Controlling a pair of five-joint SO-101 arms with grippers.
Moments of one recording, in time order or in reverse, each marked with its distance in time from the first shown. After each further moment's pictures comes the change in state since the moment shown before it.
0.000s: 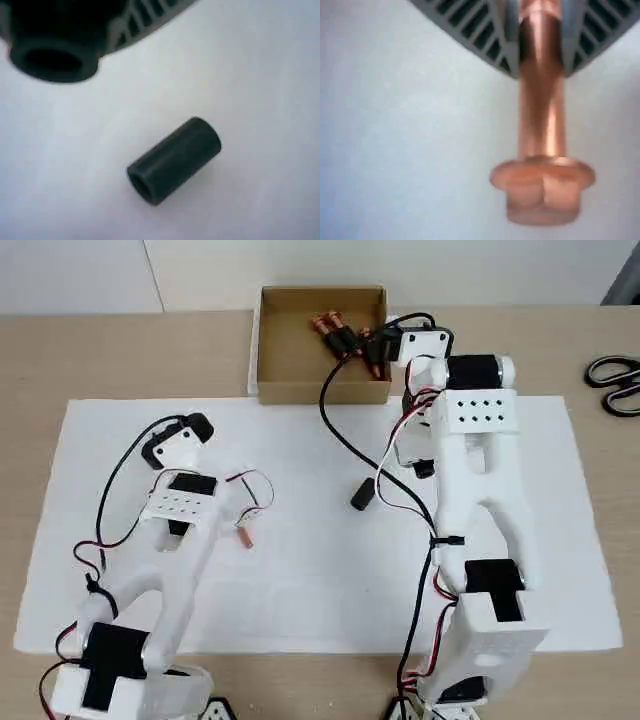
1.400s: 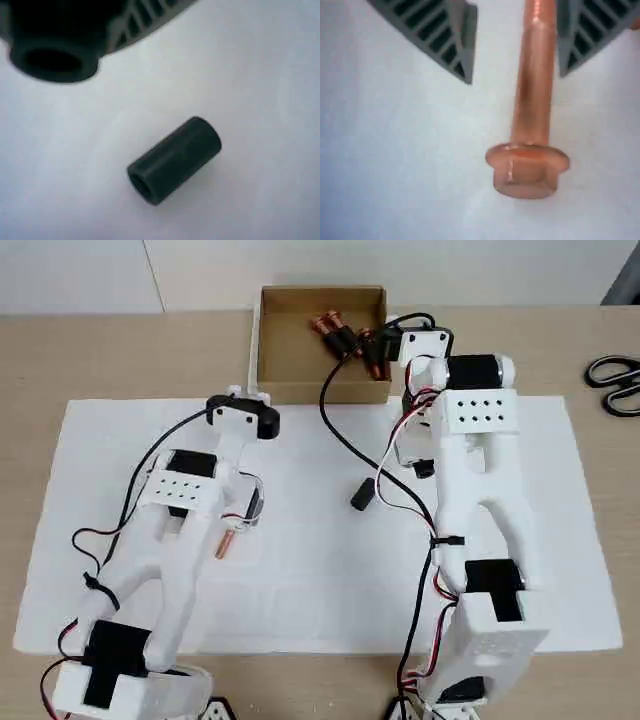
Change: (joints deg) left arm 0.4 0.5 -9.6 13.9 -46.0; right arm 0.0 0.0 0.0 0.0 0.0
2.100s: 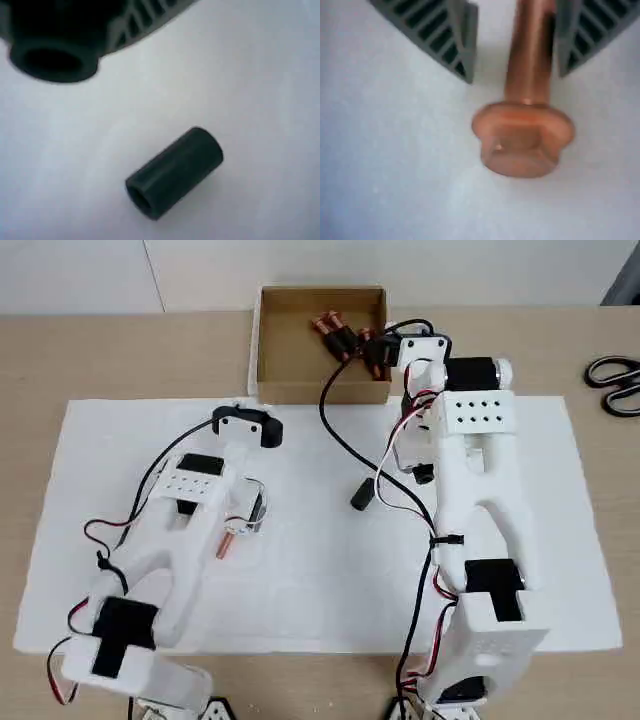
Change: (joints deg) left arm 0.1 9.1 -1.1 -4.3 -0.3; right arm 0.0 0.0 1.8 0.0 0.0
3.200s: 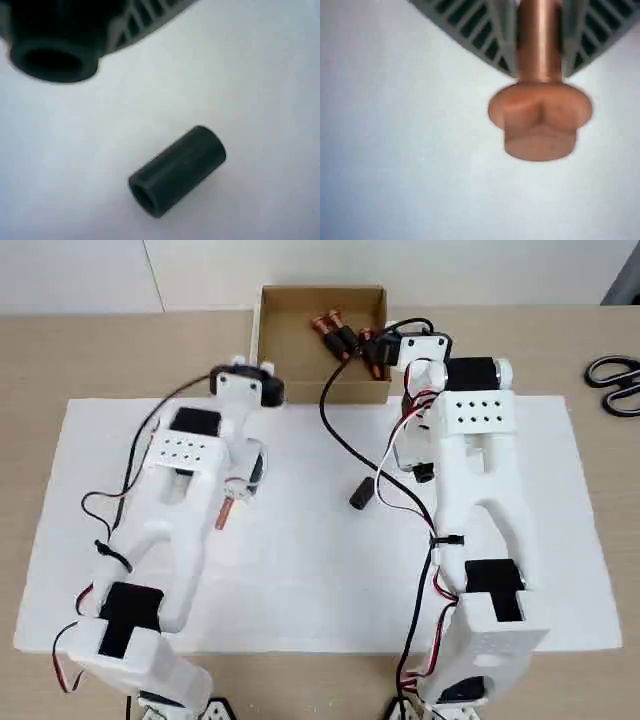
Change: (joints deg) left arm -0.4 2.5 -23.8 18.9 0.3; right arm 0.0 0.0 -0.4 -0.4 0.0
